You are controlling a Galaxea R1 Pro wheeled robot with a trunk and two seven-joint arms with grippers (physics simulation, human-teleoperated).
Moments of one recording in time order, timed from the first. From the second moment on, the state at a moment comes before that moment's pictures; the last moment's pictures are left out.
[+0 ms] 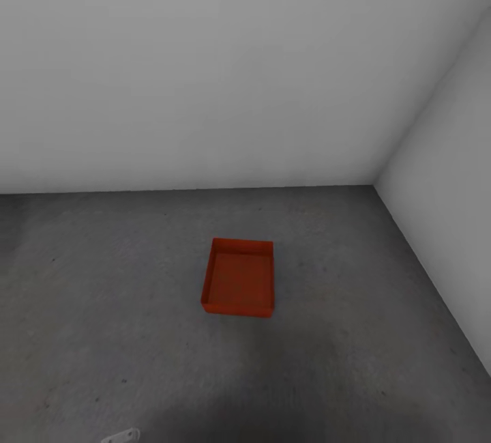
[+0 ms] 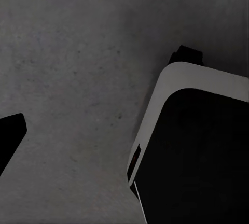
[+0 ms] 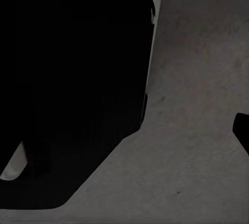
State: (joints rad) left arm -0.46 0.09 0.08 0.00 0.19 -0.01 0.14; right arm -0.31 -0.03 0.11 0.03 -0.02 -0.09 0.02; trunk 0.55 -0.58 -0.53
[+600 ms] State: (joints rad) left arm -0.46 0.09 0.08 0.00 0.19 0.00 0.13; right arm -0.31 -0.03 0.11 0.03 -0.02 -0.09 0.03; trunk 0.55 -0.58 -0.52
